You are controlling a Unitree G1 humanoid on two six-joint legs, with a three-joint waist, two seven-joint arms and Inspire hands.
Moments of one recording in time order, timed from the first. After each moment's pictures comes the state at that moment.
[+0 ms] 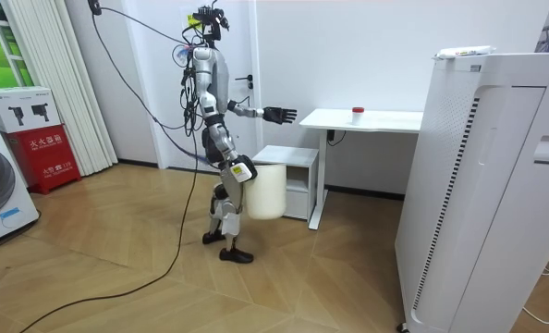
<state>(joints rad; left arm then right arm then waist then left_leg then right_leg) 0.07 0.22 -0.21 0.31 -0.03 -0.29 0.34 0.00 -0.23 0.20 1.20 0.60 -0.15 0.25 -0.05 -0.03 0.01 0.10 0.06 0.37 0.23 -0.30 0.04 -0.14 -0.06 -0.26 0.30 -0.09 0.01</state>
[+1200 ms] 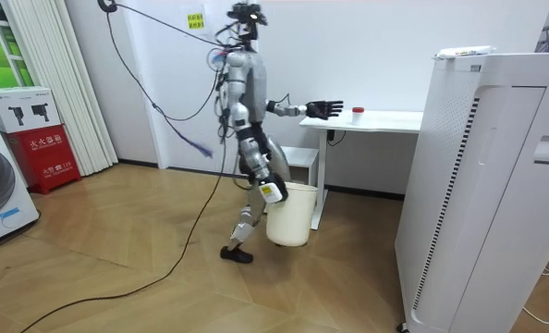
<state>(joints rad) 0.09 0.22 -0.11 0.17 -0.07 -0.30 0.30 0.08 -0.27 0.19 1.16 0.55 -0.11 0.18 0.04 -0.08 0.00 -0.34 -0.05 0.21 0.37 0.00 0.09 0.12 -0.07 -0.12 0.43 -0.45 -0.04</state>
